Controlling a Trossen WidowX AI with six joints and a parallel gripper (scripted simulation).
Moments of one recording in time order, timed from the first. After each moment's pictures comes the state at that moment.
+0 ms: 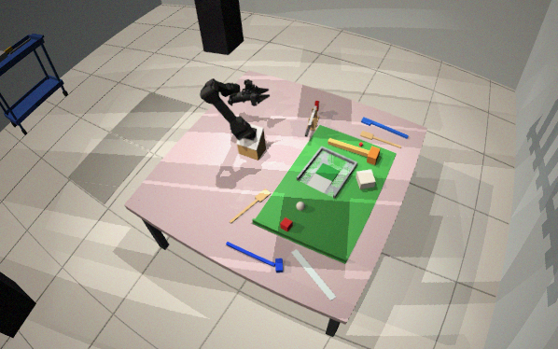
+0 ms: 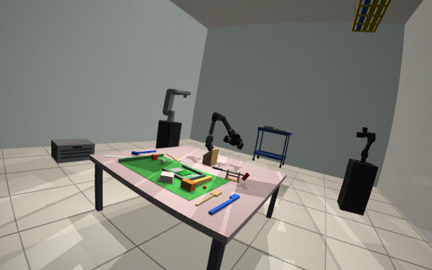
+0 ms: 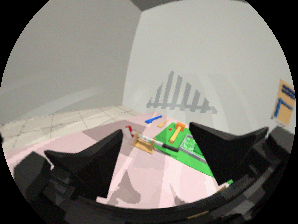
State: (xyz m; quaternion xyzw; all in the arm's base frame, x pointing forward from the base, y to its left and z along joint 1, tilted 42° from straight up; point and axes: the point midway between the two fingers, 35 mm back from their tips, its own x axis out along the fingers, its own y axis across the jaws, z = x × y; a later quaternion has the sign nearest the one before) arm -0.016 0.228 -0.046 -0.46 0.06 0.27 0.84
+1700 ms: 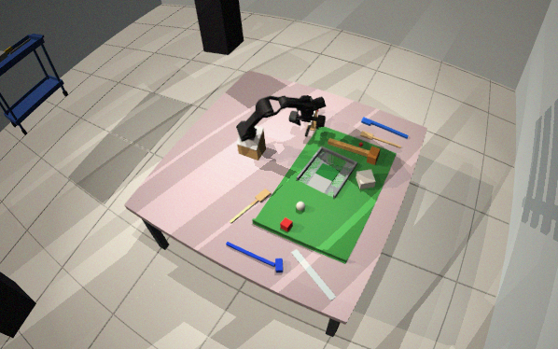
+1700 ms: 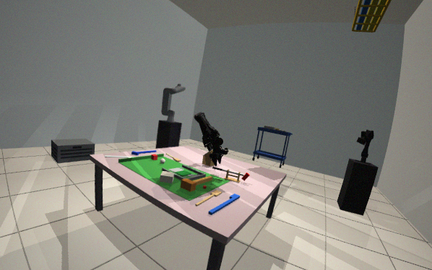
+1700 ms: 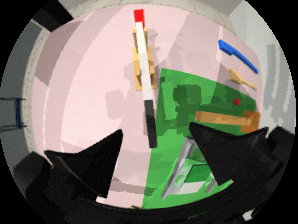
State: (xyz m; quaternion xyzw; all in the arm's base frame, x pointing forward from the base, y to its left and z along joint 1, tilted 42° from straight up) arm 0.251 0.133 -0.131 -0.61 0.58 0.42 0.33
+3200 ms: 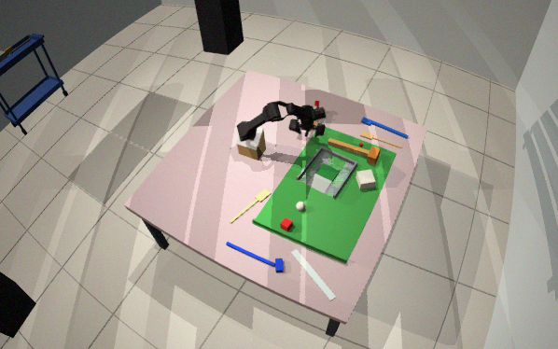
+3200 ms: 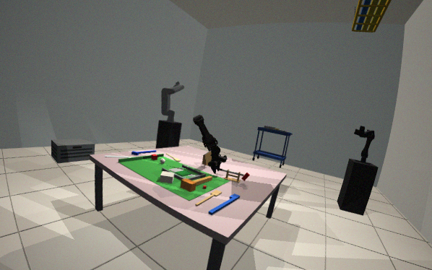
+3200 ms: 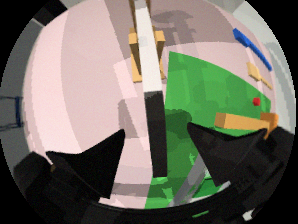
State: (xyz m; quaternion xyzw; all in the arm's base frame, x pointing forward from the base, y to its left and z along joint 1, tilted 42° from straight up) arm 0.249 0.091 -0.176 -0.61 0.59 0.42 0.33
